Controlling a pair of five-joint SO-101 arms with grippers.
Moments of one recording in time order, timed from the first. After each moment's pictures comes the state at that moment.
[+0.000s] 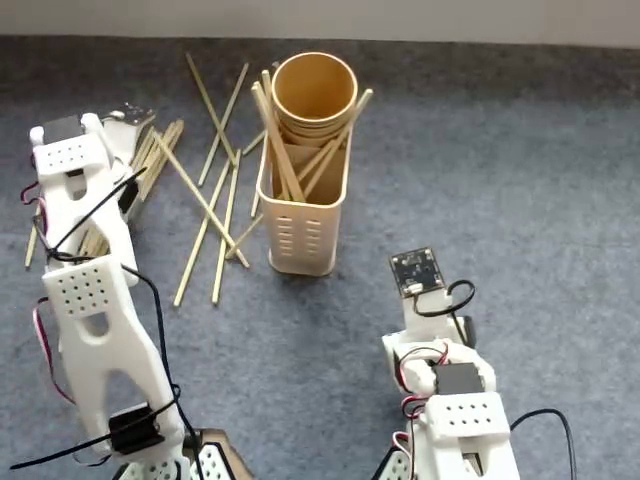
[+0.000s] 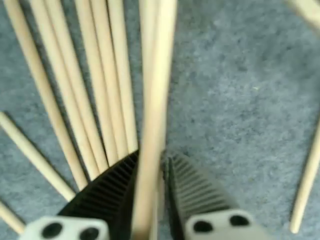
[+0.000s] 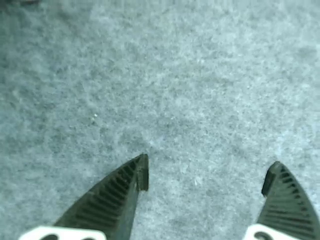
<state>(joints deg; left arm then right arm) -26.6 59.1 -58.6 99.8 -31.0 -9.6 -68.2 90.2 45.5 13.1</state>
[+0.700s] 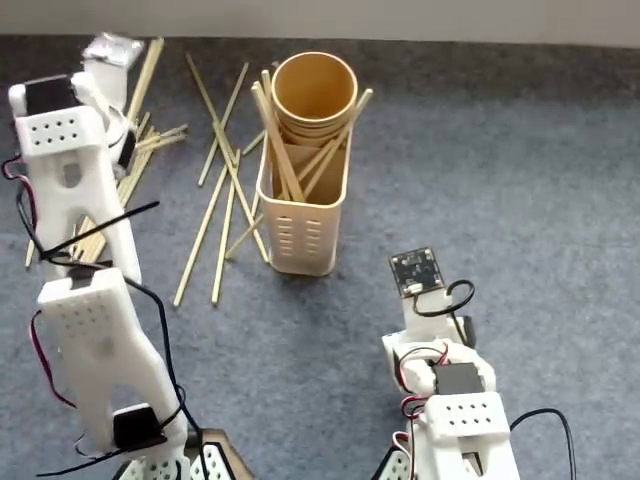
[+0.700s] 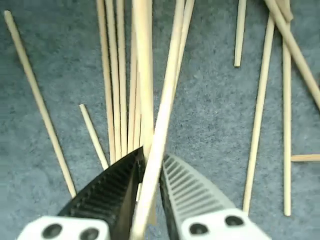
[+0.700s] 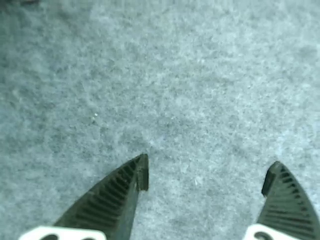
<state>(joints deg) -21.1 34.4 -53.4 100.6 -18.9 -9.6 -68.2 90.2 45.5 13.1</state>
